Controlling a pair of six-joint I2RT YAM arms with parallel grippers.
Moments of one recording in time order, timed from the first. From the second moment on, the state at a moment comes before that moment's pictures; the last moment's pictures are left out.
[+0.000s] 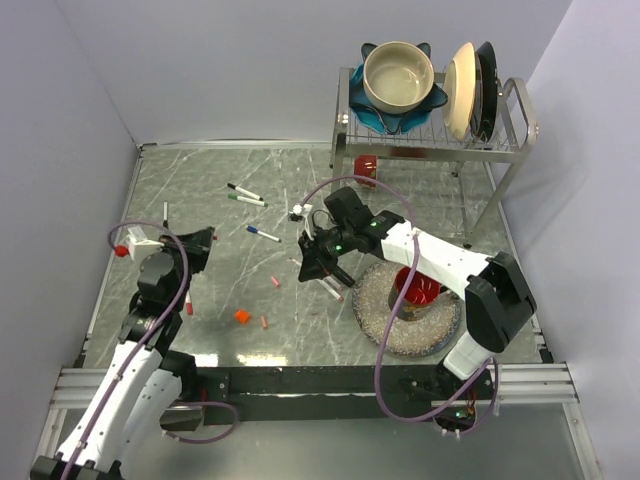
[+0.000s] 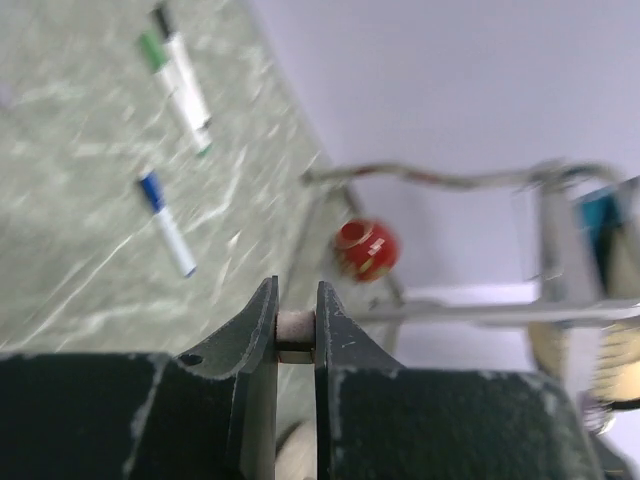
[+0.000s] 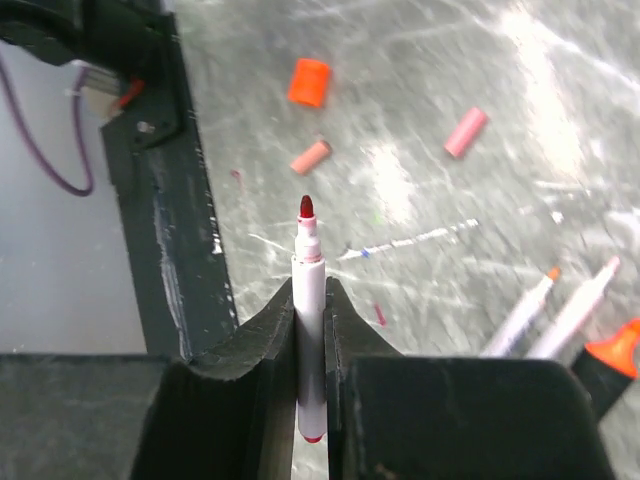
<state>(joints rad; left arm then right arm) -0.22 0.54 0.44 -0.04 -0.22 -1.22 0.73 1.61 1.22 -0.46 -0.71 -0.09</state>
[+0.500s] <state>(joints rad) -0.22 0.71 0.32 -0.14 0.02 -1.13 0.74 1.75 1.24 -0.53 -0.27 -0.10</state>
